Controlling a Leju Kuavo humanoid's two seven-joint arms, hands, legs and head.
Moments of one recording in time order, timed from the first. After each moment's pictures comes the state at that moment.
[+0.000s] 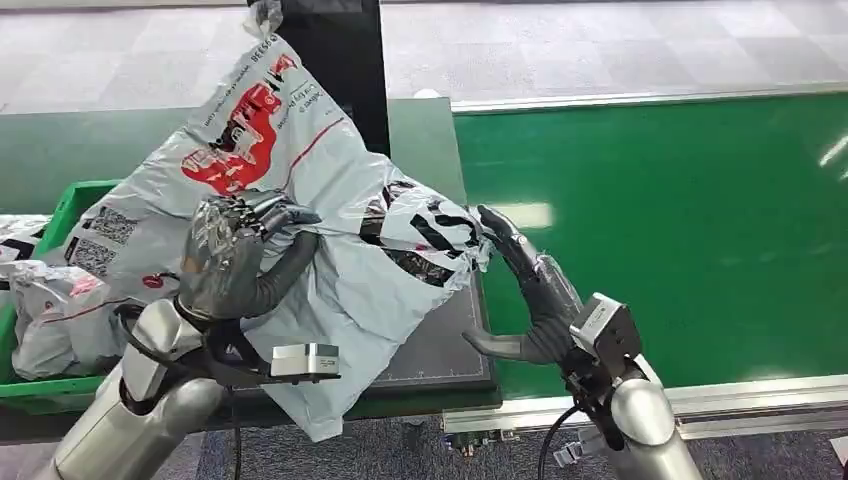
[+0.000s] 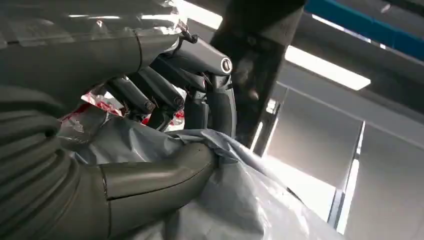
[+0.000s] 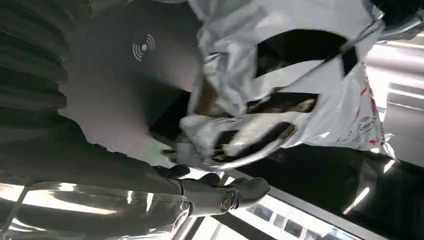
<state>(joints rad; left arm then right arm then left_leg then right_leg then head) -0.46 0.25 -0.62 -1.66 -0.98 0.38 -0.19 -0.15 -0.14 0.25 -1.64 0.01 0.21 -0.28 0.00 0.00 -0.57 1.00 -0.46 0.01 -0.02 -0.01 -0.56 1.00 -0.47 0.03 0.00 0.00</state>
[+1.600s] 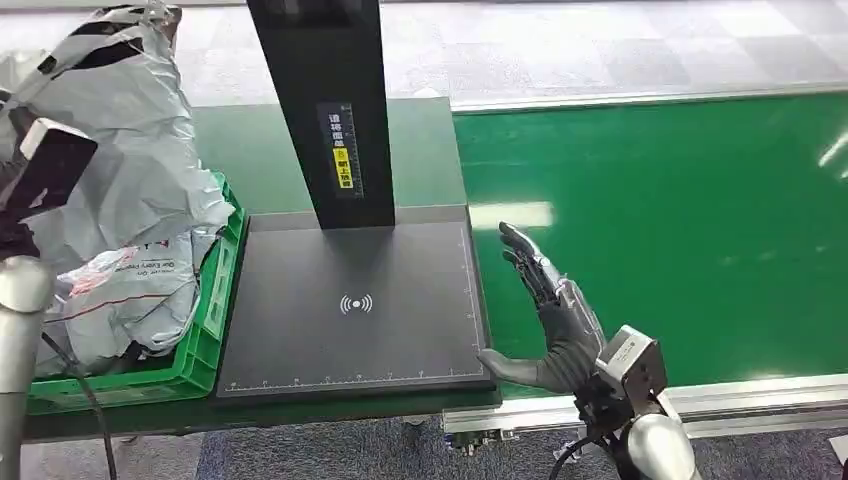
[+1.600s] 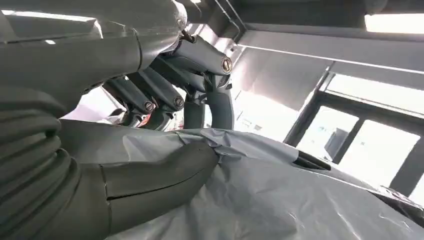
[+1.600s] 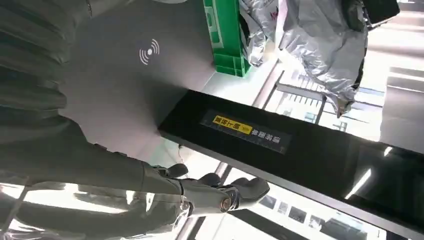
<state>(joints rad) -0.63 0.39 -0.05 -1.16 -0.89 0.42 -0.10 -0.02 -0.14 0.22 -1.76 0.01 0.17 -0.29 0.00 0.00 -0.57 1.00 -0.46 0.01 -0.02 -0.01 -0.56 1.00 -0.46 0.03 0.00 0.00</state>
